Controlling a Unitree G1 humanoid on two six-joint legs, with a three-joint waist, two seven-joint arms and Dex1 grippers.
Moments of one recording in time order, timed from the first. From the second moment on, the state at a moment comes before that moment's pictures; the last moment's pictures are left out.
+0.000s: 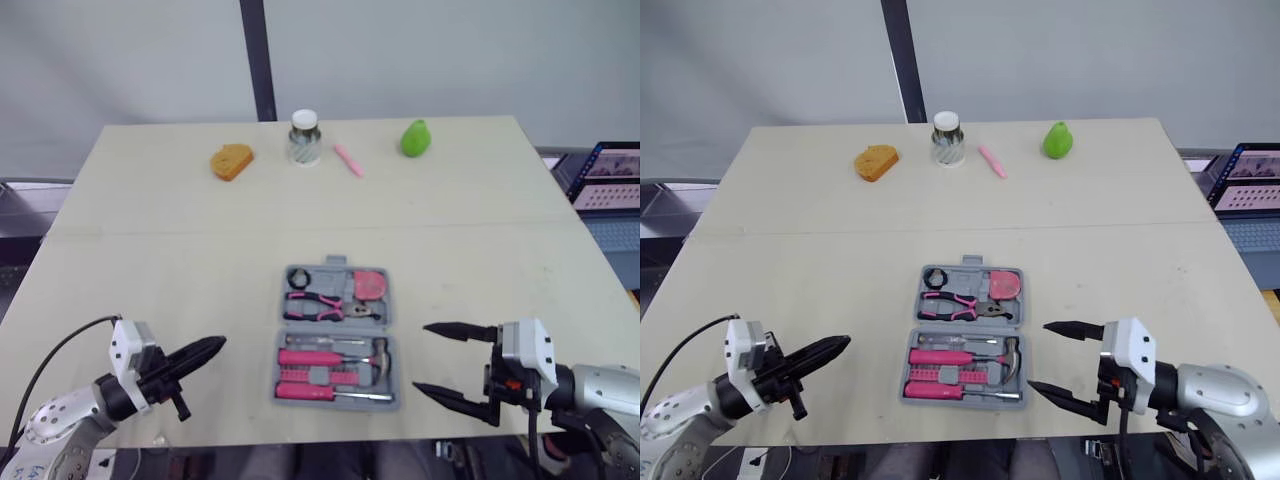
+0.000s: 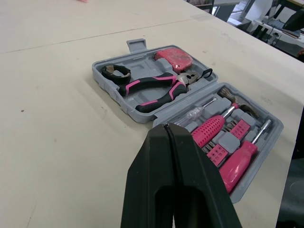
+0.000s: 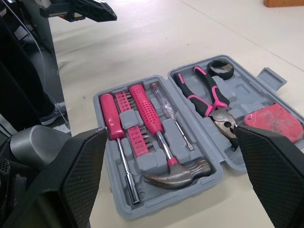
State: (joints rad) left arm 0.36 0.58 0.32 -0.34 -0.62 0.26 -0.89; right arm 0.32 -0.79 -0.24 -0.58 0.57 0.27 1.06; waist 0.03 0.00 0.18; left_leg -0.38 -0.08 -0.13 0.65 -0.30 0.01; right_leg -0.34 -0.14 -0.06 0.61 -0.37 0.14
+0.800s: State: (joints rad) left arm 0.20 0.60 0.23 -0.26 -0.56 0.37 -0.82; right arm 0.18 -0.86 -0.16 -0.43 0.46 0.49 0.94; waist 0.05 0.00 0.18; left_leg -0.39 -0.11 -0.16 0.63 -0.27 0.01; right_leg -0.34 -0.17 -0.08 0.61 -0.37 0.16
